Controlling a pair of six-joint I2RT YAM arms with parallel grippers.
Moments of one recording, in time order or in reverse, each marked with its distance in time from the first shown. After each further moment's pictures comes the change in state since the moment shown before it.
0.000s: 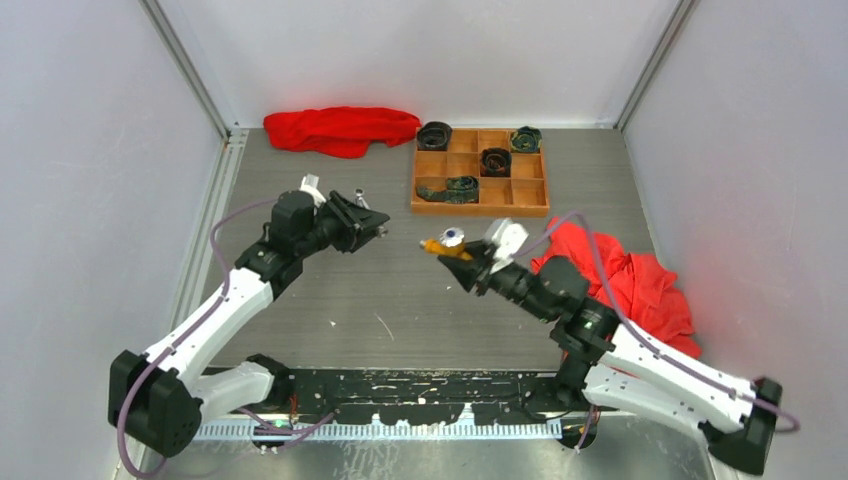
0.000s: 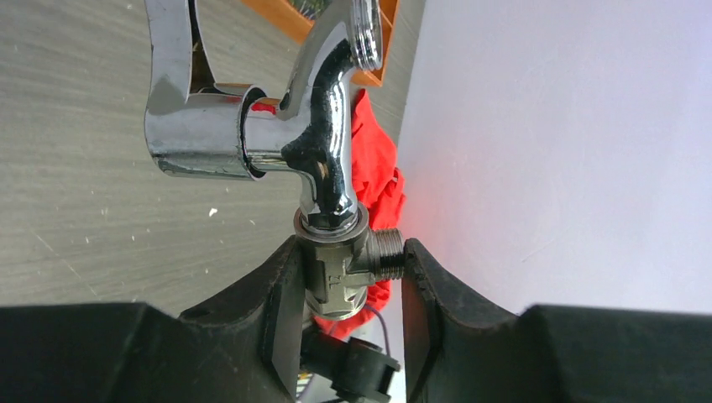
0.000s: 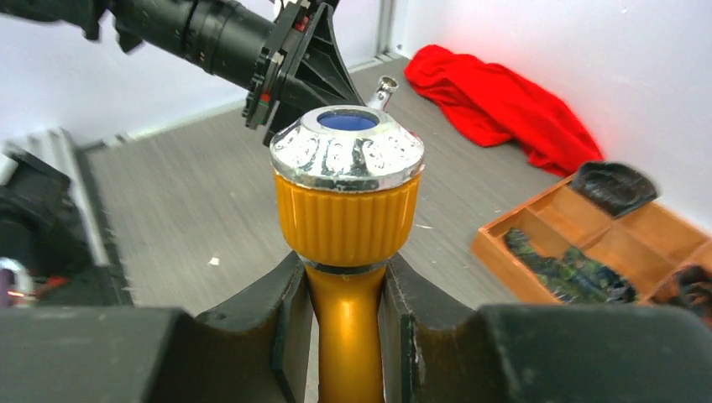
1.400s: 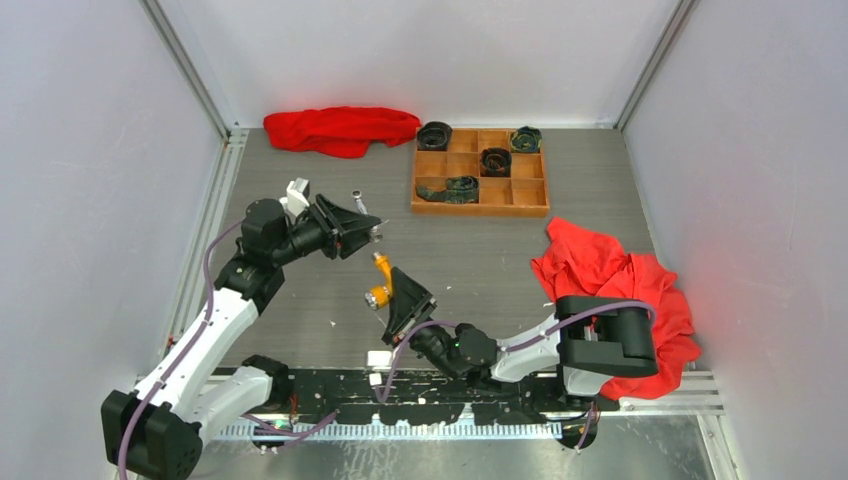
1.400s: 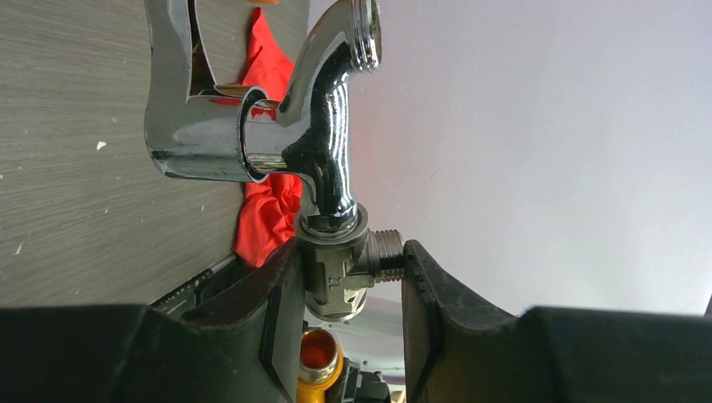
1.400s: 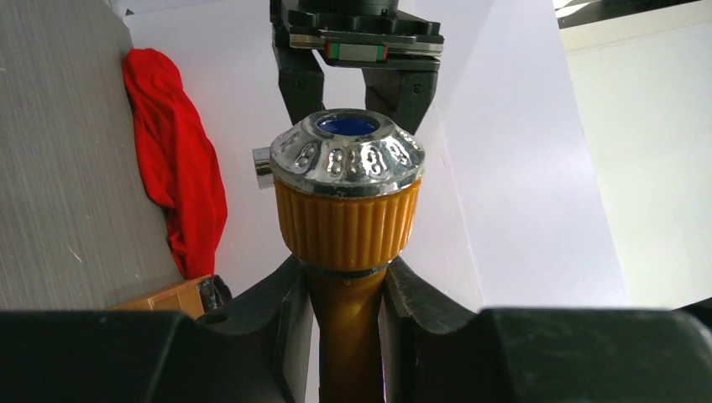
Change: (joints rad) left arm 0.122 -0.165 -0.108 0.095 0.331 -0.179; right arm 0.603 0.906 -0.164 1.381 0.632 -1.741
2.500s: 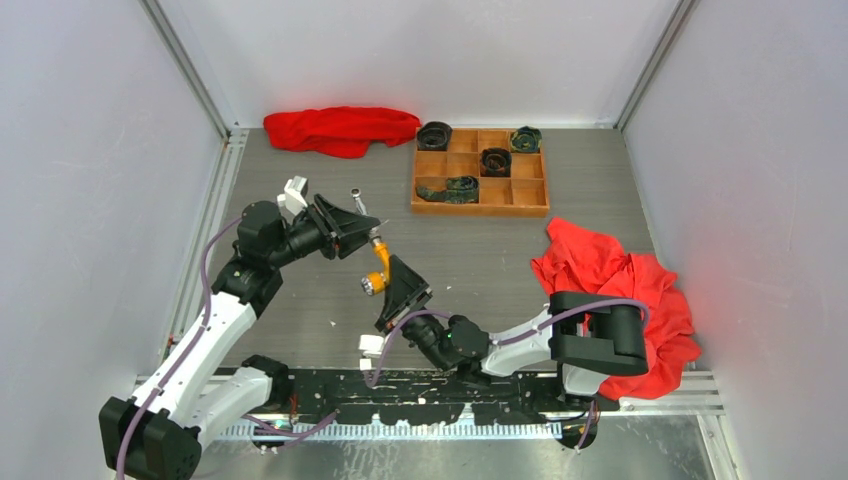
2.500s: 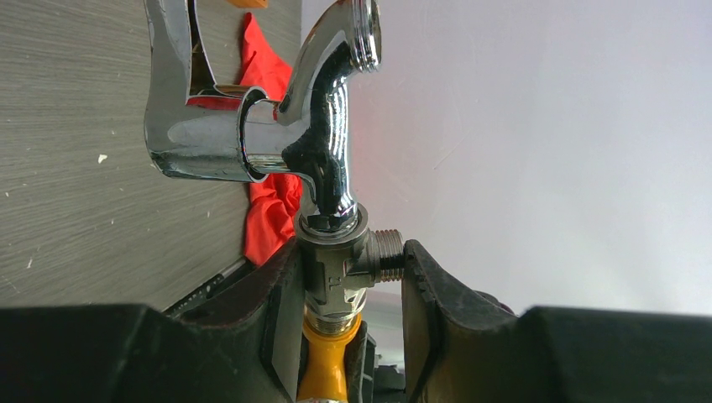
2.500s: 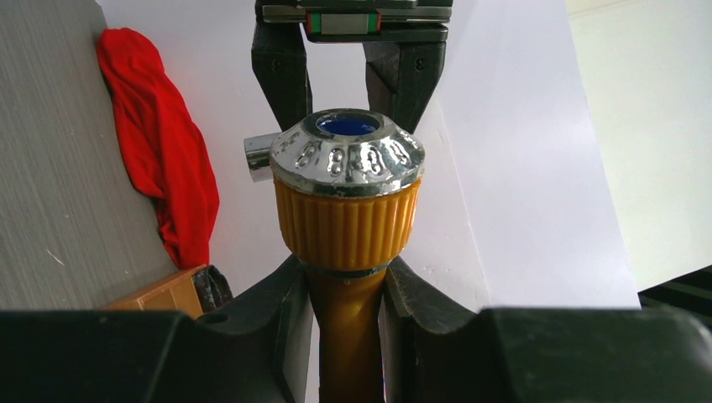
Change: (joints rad) left arm 0.000 -0.035 -0.011 0.032 0.008 0.048; right arm -0.043 0.047 0.076 0.004 0.026 0.014
